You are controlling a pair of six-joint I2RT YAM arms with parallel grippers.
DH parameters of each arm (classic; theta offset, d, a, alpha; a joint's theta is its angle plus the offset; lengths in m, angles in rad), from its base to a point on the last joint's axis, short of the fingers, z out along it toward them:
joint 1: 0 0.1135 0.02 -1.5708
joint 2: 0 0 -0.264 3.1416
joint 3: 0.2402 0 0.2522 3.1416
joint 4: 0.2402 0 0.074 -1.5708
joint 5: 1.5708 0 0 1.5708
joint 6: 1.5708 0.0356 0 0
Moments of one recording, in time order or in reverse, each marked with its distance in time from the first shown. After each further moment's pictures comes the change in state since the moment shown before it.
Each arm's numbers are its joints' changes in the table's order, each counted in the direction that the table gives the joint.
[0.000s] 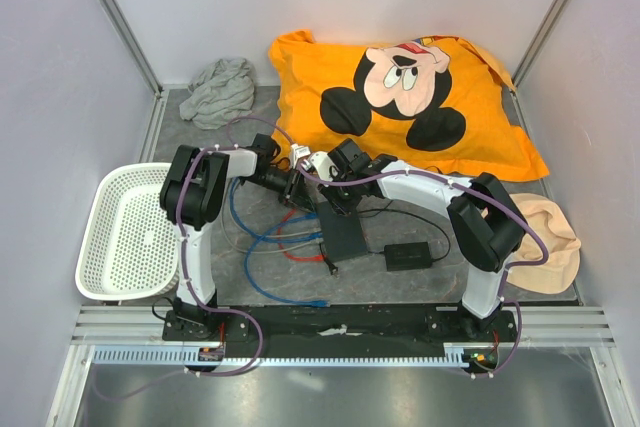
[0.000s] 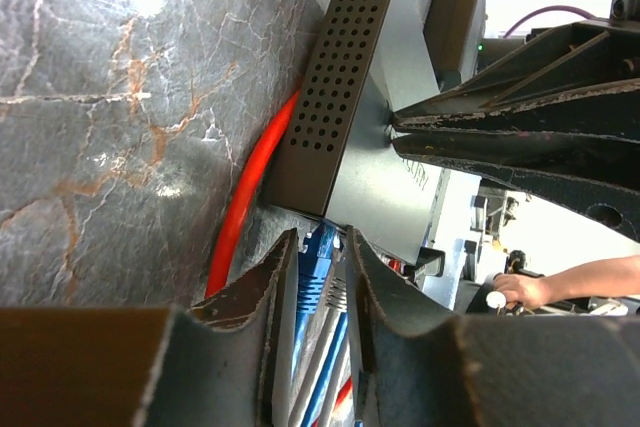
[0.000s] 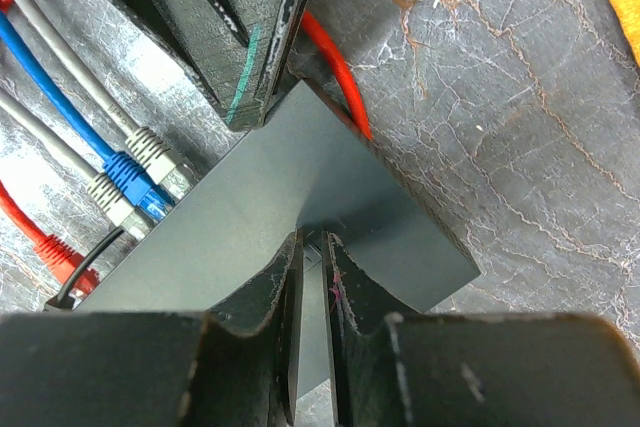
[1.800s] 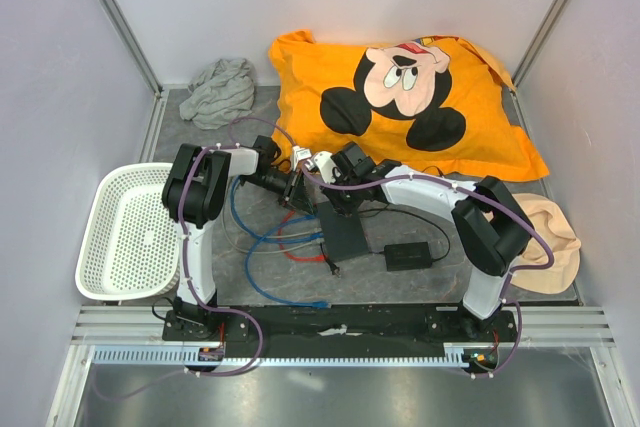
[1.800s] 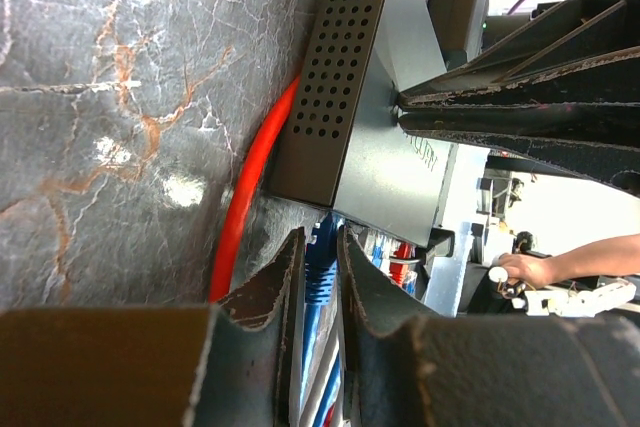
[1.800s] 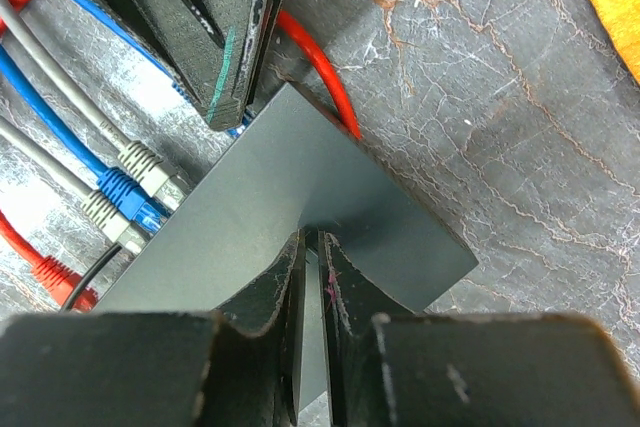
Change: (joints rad) left arm 0.008 0.030 0.031 0.099 0.010 0.117; right arm 0.002 -0.037 -0.070 -0.079 0.028 0.041
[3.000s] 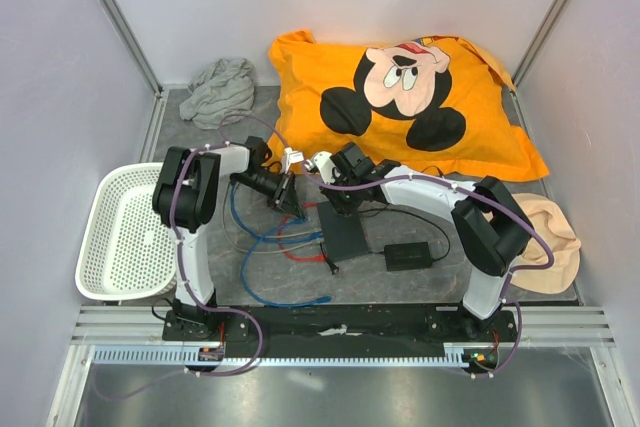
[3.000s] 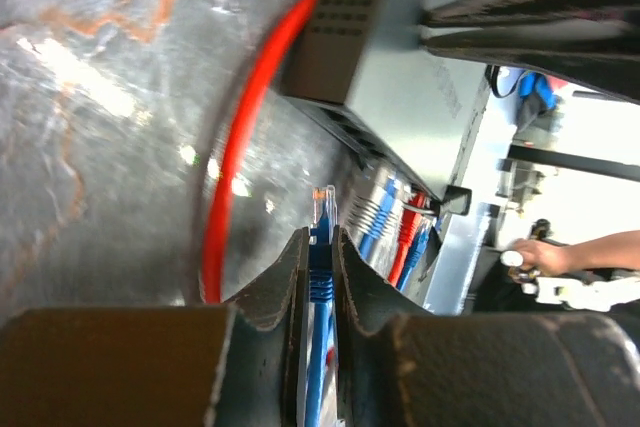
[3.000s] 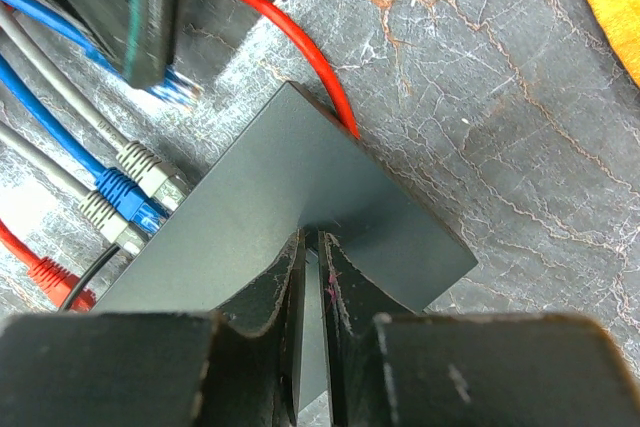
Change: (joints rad) left arm 0.037 -0.050 -0.019 0.164 -0.089 0.124; right arm 0.005 0.000 0.002 0.000 0.016 0.005
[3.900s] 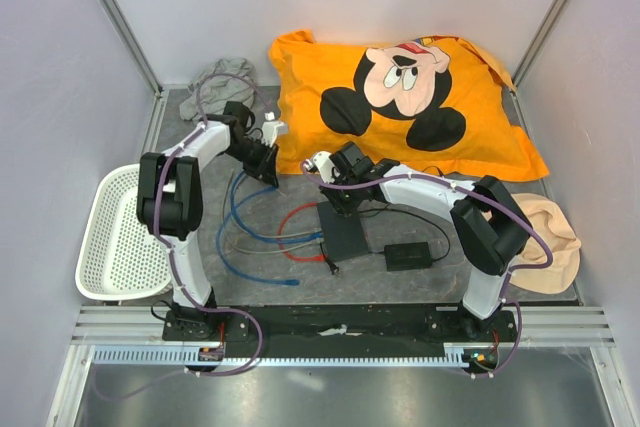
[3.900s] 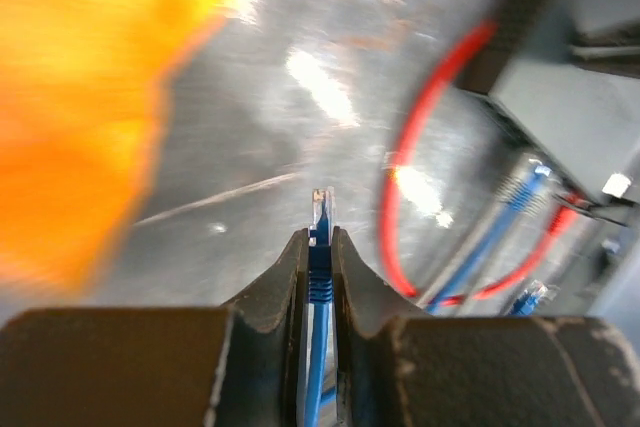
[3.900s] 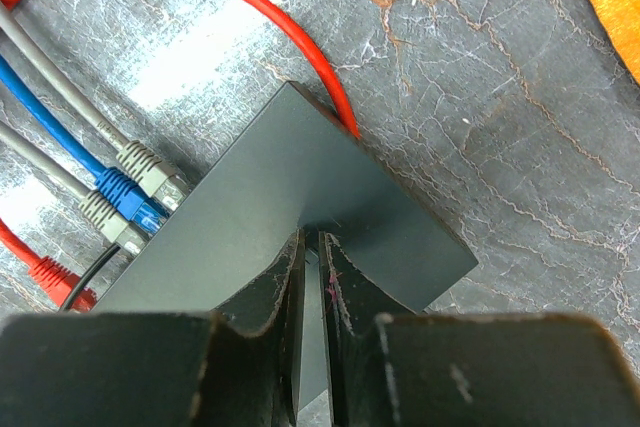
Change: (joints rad) left arm 0.081 -0.125 0.188 0.097 -0.413 0.121; right arm 0.000 0.008 0.014 0.015 0.000 0.000
